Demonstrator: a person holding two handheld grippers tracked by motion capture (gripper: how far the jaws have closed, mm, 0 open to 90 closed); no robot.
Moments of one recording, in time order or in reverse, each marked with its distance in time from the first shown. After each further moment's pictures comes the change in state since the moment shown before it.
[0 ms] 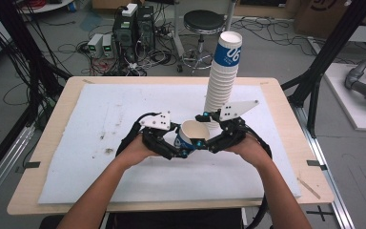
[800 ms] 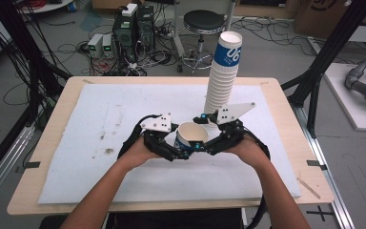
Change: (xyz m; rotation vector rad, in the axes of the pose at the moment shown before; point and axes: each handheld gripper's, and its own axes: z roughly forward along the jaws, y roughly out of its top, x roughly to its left) left arm -0.005 -0.004 0.006 -0.017 0.018 -0.001; right arm 0.003 -0.002 0.005 0.033 0.007 -0.042
